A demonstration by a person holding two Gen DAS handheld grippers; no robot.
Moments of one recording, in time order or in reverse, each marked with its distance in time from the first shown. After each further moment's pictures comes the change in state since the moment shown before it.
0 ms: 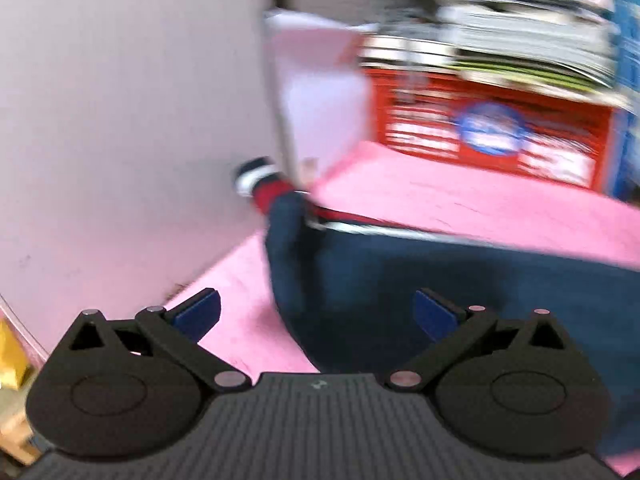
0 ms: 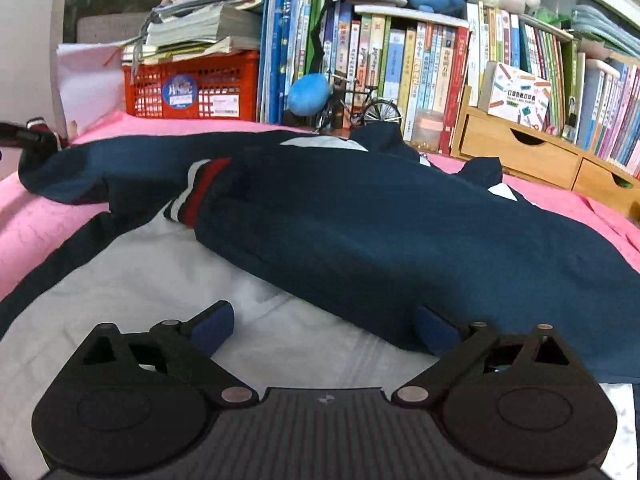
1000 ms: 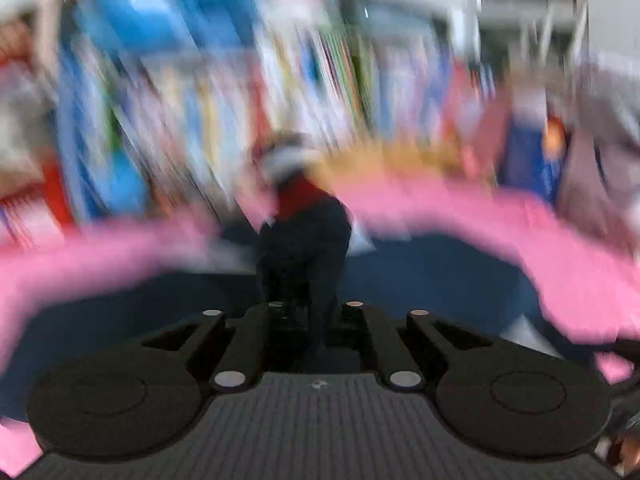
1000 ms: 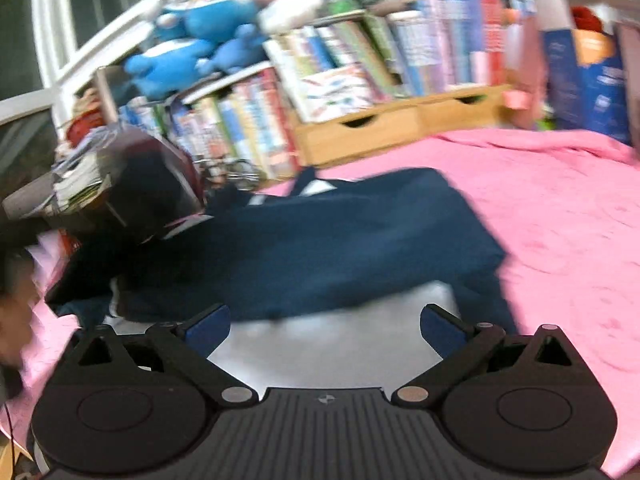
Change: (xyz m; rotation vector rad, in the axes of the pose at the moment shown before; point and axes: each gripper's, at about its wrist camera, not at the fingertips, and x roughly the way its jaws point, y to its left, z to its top) left arm -0.246 -0.269 -0.113 0.511 -0.034 -1.037; right arm -0.108 -0.141 -0.068 0.500 -0.122 -0.067
